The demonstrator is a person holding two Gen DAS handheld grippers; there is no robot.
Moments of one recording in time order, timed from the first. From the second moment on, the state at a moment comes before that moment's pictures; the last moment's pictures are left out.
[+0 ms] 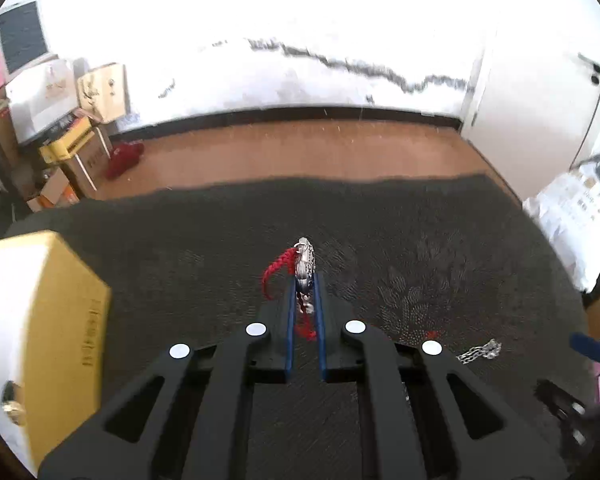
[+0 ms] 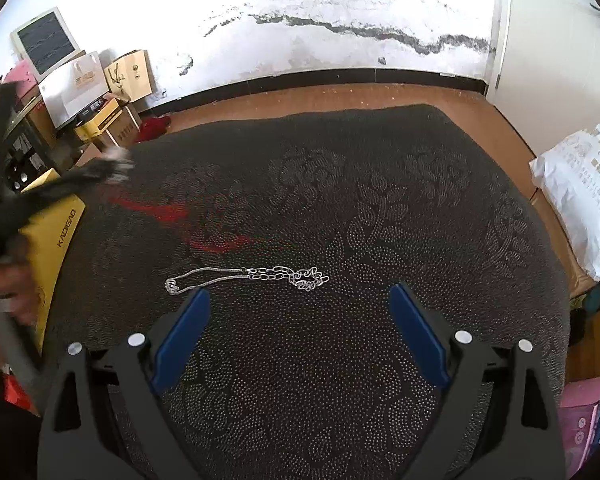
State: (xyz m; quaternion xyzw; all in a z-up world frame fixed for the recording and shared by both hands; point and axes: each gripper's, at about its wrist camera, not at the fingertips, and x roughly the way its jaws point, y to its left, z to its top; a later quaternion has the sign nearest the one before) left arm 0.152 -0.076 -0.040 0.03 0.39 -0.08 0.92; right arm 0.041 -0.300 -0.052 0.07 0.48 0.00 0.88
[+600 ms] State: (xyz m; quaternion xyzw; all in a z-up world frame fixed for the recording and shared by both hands) left arm 0.099 0.022 0.008 0.01 0.39 -0.10 0.91; right arm 0.086 -0.272 -0.133 -0.01 0.53 -0.01 0.85
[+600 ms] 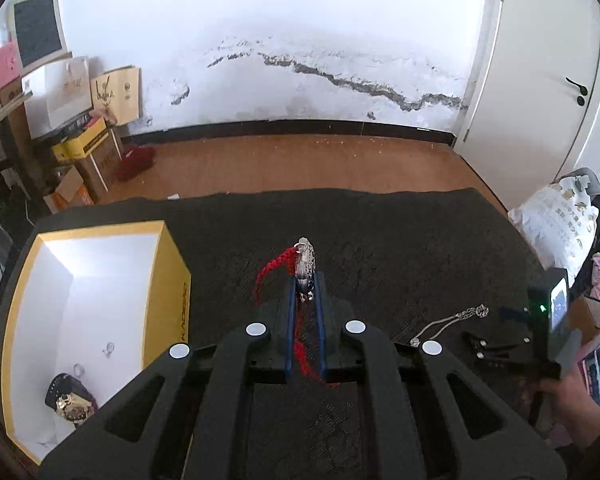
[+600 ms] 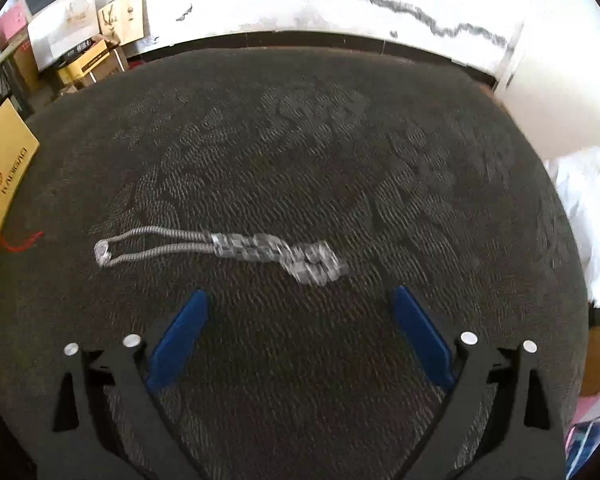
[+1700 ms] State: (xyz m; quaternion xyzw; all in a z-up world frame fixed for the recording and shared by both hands) left arm 0.083 0.064 0.015 0.01 0.39 -0.07 0.92; right arm 0.088 -0.178 -0.082 -0.02 0.47 0.07 0.88
